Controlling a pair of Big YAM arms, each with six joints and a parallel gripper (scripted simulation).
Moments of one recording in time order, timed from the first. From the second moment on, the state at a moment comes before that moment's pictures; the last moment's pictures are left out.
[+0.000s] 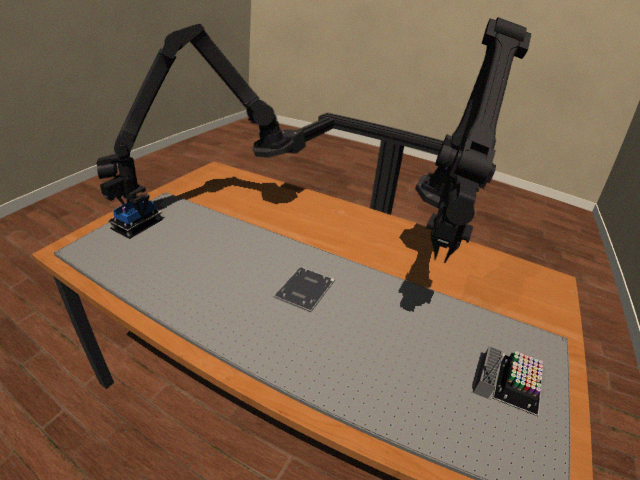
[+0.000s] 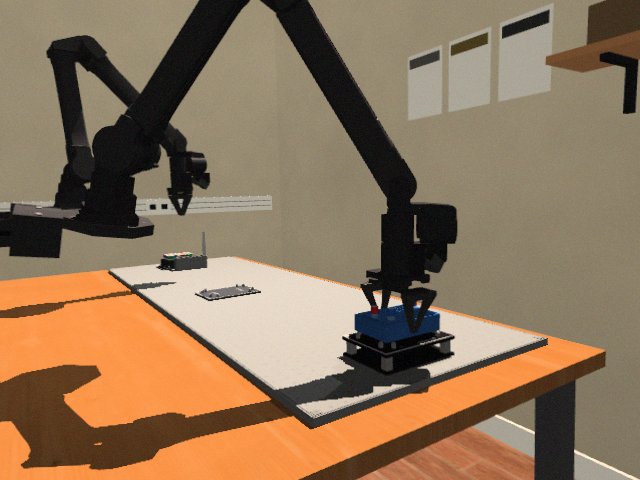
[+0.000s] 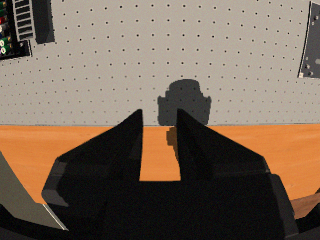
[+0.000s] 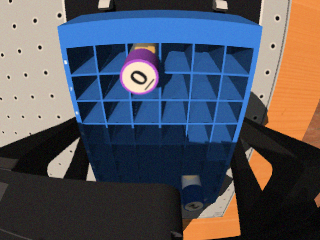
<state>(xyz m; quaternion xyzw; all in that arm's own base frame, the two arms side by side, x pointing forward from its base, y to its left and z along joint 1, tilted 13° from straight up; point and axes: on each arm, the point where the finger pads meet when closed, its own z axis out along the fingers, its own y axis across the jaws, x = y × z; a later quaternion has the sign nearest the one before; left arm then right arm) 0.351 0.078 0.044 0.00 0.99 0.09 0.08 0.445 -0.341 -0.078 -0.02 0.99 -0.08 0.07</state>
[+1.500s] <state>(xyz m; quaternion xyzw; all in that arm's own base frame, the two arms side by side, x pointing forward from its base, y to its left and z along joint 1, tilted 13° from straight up) 0.351 0.078 0.044 0.00 0.99 0.09 0.08 0.447 -0.344 -0.085 -0.02 0.99 -0.08 0.07</state>
